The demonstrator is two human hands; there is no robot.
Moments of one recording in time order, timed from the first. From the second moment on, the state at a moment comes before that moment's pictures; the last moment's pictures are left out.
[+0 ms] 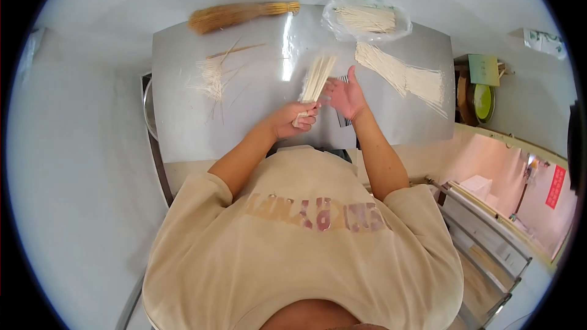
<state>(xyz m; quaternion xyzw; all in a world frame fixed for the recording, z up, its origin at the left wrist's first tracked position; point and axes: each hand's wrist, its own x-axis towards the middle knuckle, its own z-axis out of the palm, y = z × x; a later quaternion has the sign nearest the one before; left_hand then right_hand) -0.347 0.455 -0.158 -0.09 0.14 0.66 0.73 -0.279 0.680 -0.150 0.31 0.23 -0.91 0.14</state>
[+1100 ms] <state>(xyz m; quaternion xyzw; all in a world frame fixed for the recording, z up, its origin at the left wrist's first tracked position) -0.357 0.465 -0.115 0.06 0.14 0.55 0.82 -0.290 0.661 -0.109 0.13 0.08 -0.99 0.03</state>
